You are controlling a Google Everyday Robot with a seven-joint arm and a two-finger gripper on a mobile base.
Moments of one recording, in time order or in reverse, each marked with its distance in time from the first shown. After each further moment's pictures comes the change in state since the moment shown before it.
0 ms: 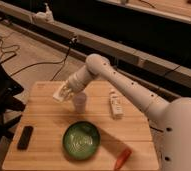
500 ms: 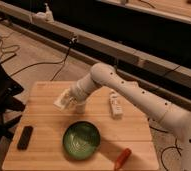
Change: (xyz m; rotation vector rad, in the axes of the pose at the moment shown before) arm -0.028 0.016 -0.002 0.020 0.006 0.016
